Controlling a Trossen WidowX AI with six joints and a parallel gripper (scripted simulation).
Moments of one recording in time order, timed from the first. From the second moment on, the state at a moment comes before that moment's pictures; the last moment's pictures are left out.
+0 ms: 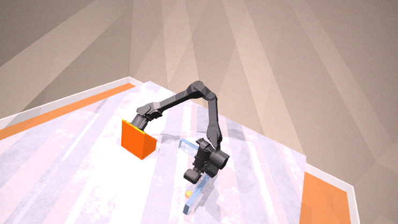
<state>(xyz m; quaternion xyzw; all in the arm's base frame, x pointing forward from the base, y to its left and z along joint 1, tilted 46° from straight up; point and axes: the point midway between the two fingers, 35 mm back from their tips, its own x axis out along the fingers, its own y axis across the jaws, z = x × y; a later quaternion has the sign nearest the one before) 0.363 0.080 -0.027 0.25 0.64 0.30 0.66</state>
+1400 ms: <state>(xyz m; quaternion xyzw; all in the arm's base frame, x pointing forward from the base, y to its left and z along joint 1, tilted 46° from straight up) 0.376 -0.023 0.024 0.25 0.65 0.30 0.66</state>
